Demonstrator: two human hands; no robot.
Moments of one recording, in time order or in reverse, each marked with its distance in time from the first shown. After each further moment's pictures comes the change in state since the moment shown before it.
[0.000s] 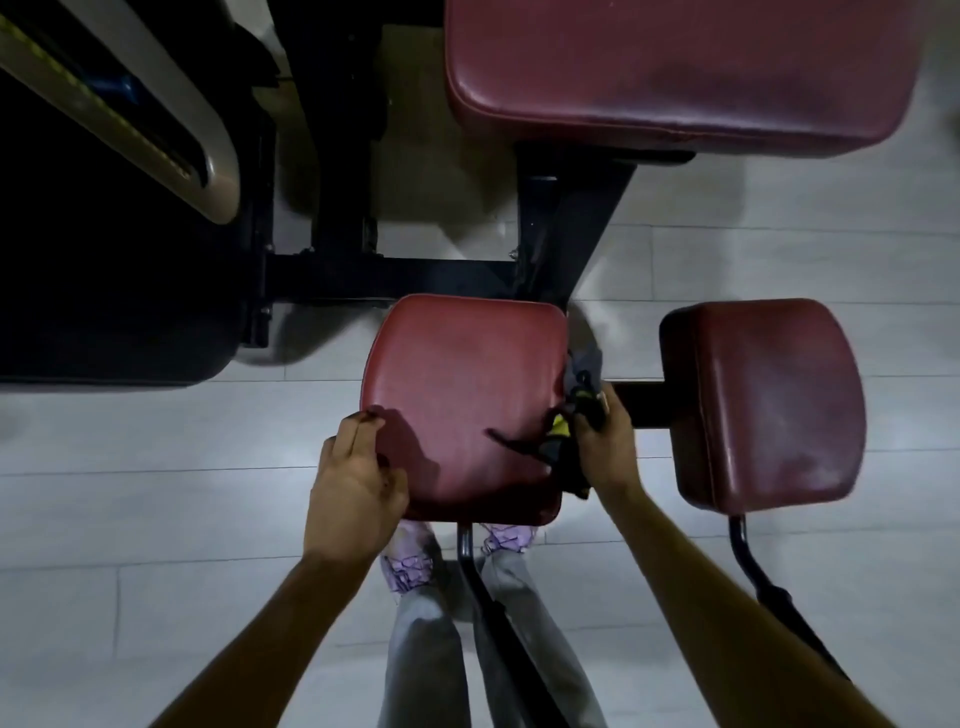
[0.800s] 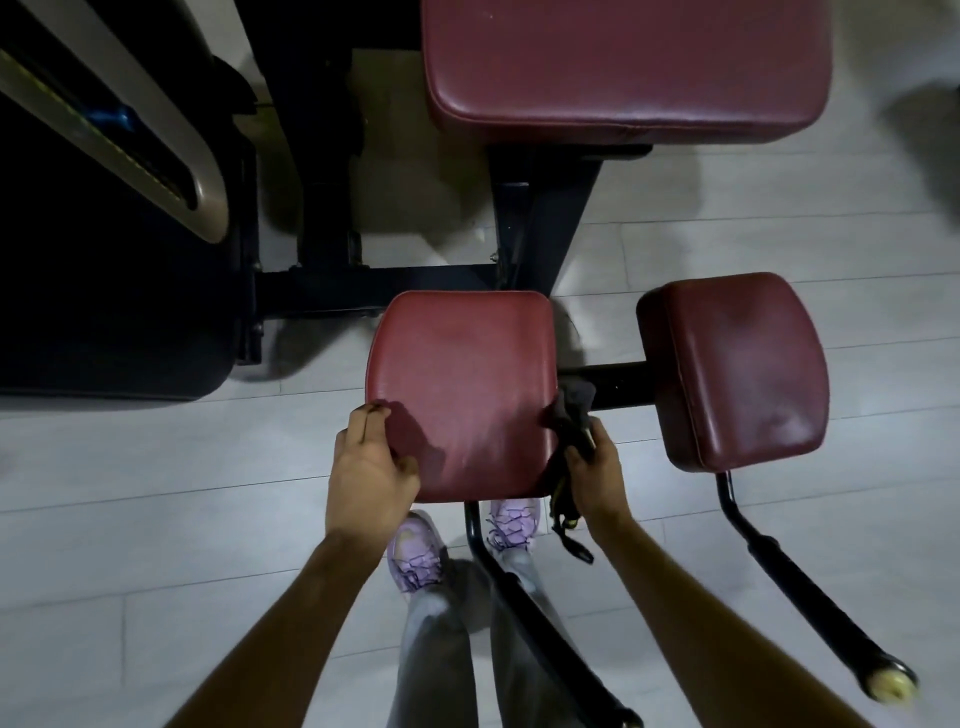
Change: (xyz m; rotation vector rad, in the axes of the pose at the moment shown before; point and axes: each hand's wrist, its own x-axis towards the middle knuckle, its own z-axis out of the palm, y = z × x) left_hand -0.005 0.002 -0.004 -0.026 -0.040 -0.018; right_hand -0.072 0.018 0.012 0.137 0.042 0.179
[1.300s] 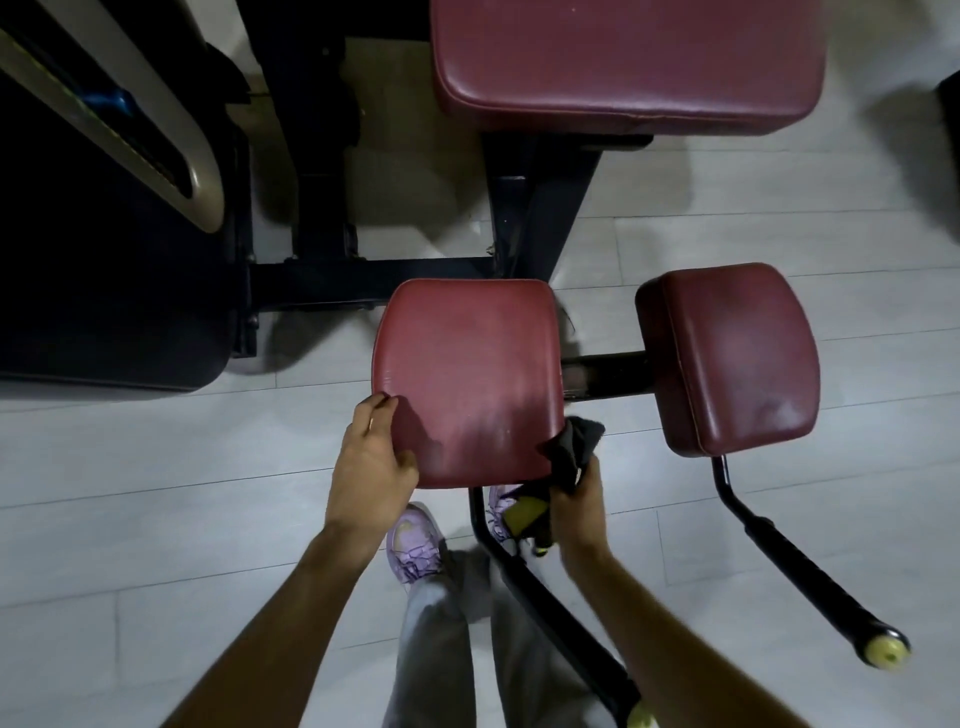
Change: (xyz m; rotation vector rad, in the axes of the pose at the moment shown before) left_hand -0.003 -0.017 -0.003 -0.067 -0.051 0.054; right_hand -0.061 0.012 0.031 0.157 0.062 0.189
